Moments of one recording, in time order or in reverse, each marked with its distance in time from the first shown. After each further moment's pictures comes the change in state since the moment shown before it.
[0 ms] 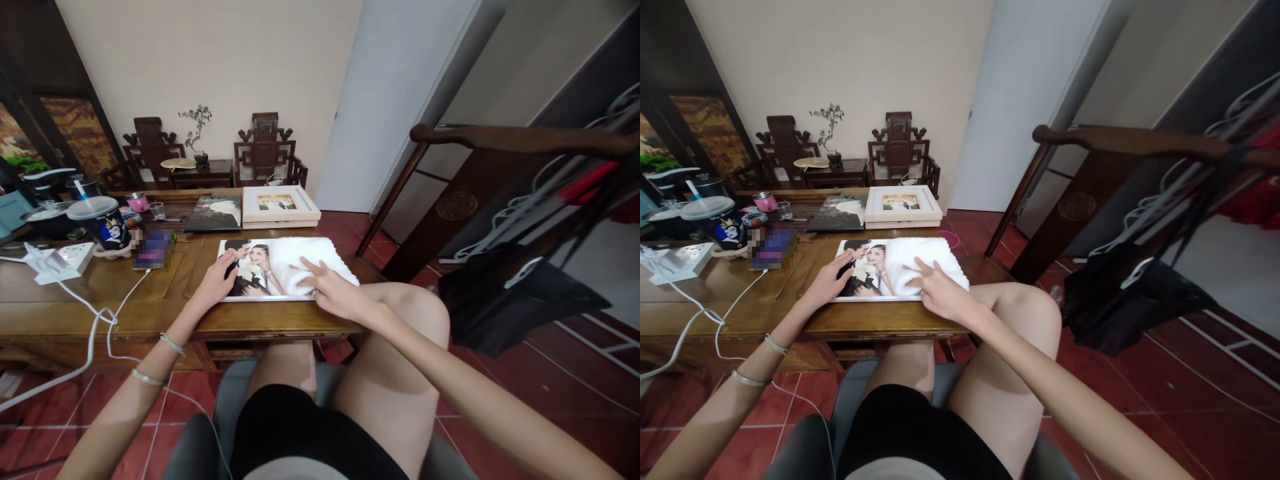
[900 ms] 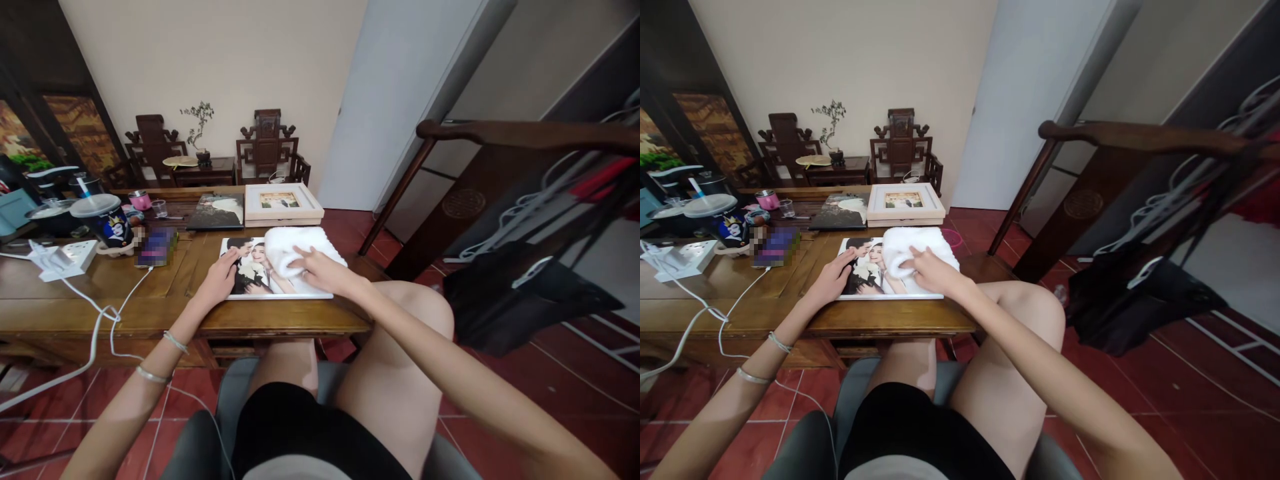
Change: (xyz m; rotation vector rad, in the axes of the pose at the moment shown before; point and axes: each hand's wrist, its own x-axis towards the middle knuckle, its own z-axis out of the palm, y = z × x) left_hand 0.001 -0.002 0.002 -0.021 0.007 -0.009; right_hand 0.044 0.017 -0.003 -0.066 -0.020 -0.044
